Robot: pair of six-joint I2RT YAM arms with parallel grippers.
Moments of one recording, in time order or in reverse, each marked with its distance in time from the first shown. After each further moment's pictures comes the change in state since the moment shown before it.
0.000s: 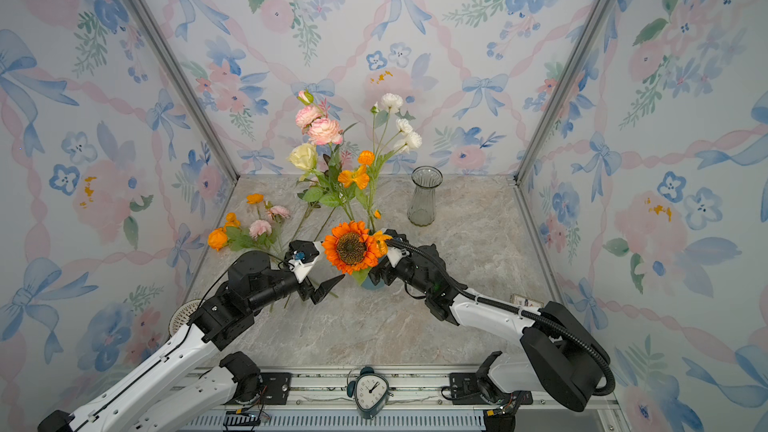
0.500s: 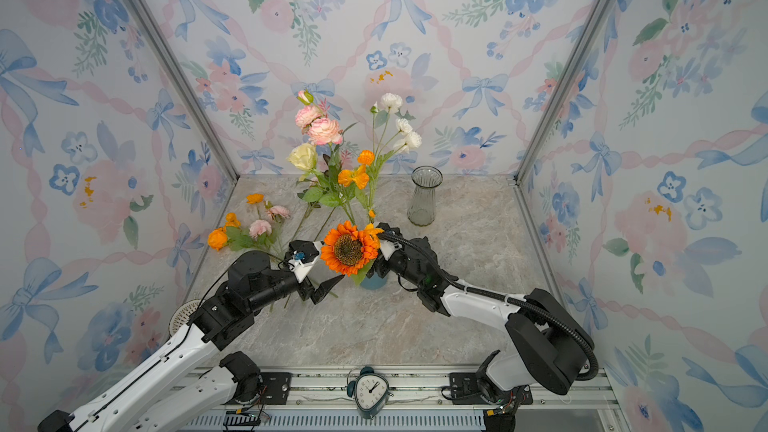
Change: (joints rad) left arm 0.000 -0.001 0.000 0.000 0.000 0.000; right arm 0.000 0.093 0.074 0.014 0.009 -0.024
